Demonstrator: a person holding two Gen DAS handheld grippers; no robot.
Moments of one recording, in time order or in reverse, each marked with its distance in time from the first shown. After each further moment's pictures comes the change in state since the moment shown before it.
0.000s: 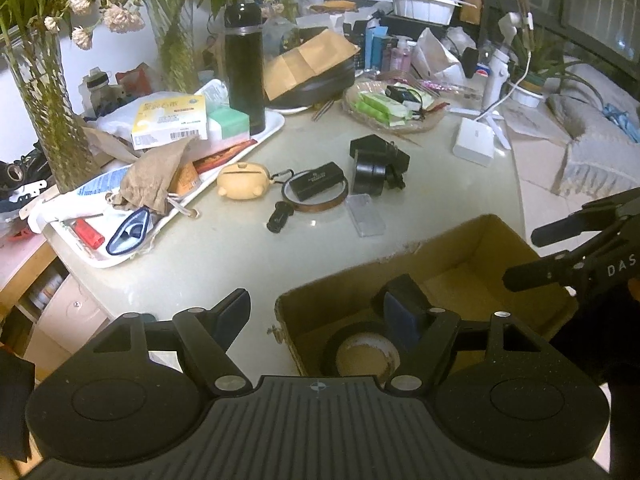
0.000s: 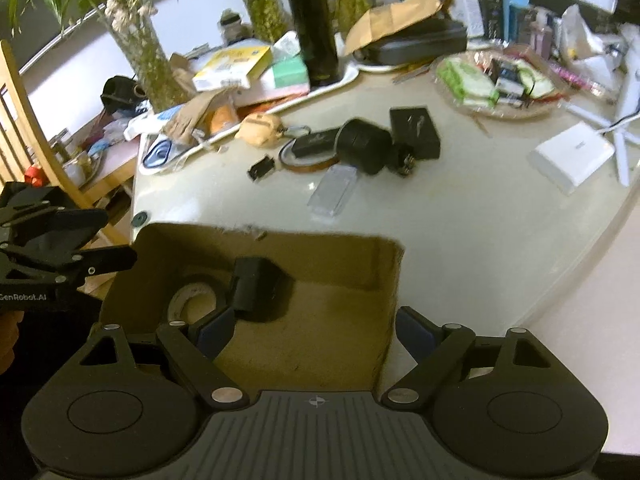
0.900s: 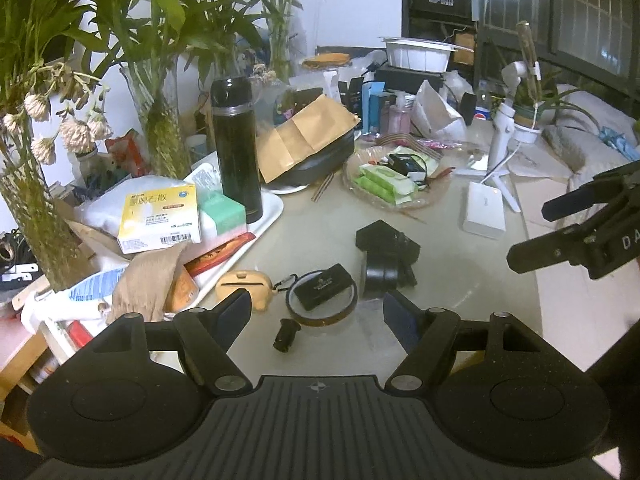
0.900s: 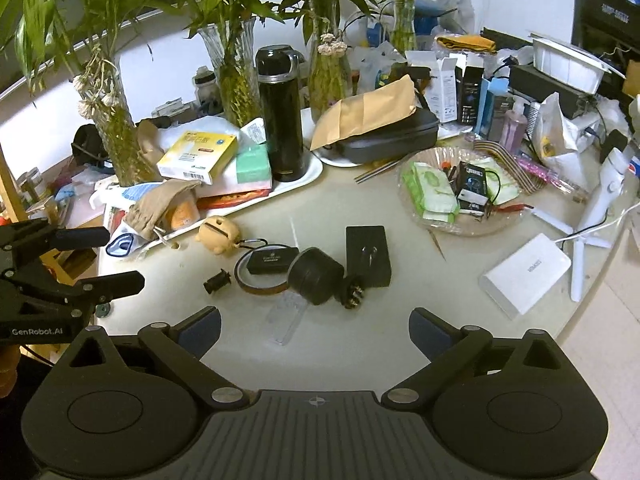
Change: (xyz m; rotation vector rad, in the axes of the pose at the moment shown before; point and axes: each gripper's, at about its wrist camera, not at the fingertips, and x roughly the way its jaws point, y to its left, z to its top) left arm 0.026 0.004 0.075 0.060 -0.140 0.003; right arm -0.018 -0.010 0.095 -0.055 -0.120 -0.109
